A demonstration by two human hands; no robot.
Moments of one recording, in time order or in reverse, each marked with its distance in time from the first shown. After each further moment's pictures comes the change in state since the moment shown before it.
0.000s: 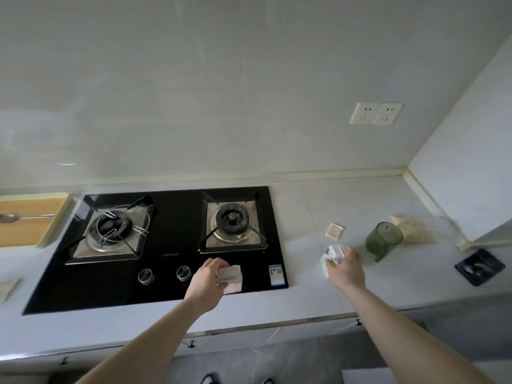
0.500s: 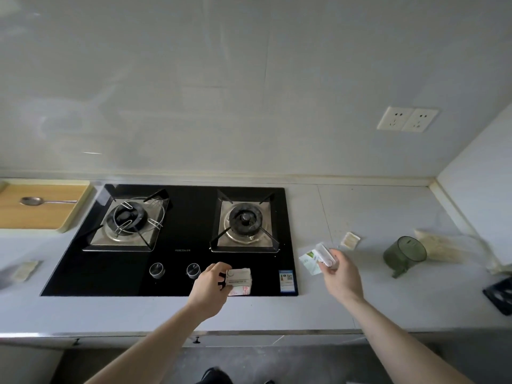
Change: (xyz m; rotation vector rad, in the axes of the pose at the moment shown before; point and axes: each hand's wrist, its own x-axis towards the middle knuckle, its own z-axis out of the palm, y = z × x) left_hand -0.005 -0.014 0.003 -0.107 0.055 -0.120; right_hand -0.015 -0.039 0.013 0.067 -0.072 -0.346
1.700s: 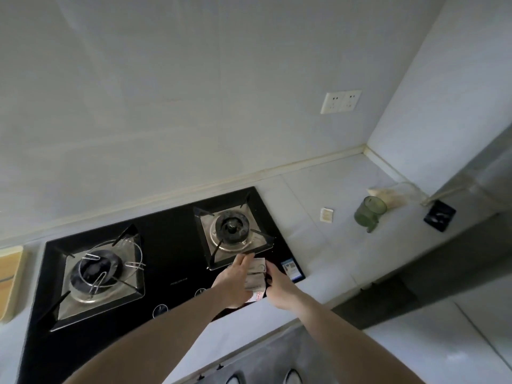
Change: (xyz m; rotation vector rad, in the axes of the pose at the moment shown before) left_hand 0.059 0.023 -0.039 0.523 -0.481 0.420; right_hand -0.073 -0.116 0.144 0.065 -0.403 0.201
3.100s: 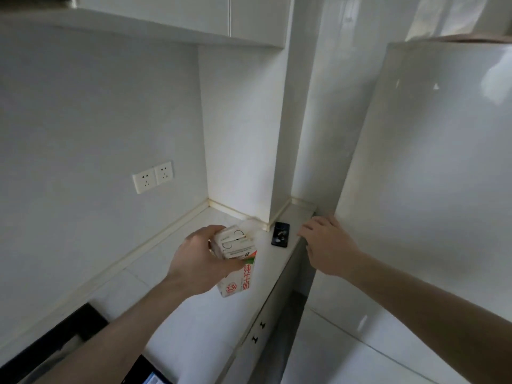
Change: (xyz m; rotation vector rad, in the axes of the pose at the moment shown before) left_hand 0.041 0.372 -0.151 -0.313 0.283 0.560; right_hand -0.269 0.131 -0.390 -0.952 0.734 0.267
